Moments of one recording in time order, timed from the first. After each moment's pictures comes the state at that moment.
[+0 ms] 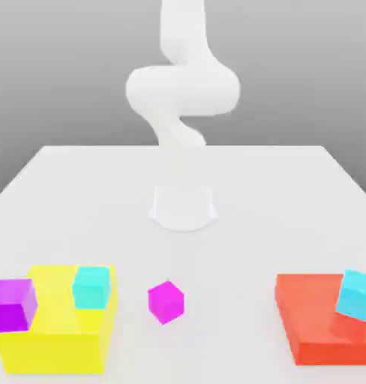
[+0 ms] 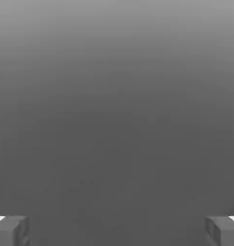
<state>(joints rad) -0.03 -0.73 0.02 -2.36 0.00 2.36 0.88</state>
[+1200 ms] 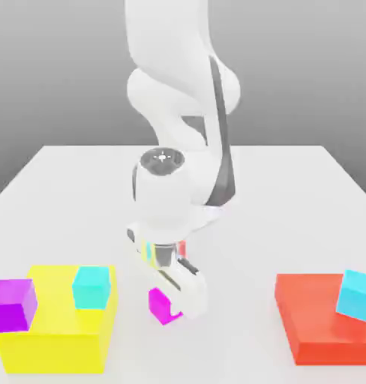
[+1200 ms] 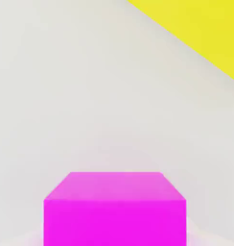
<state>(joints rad) -0.16 0.20 0.04 -2.86 -0.10 3.07 1.70</state>
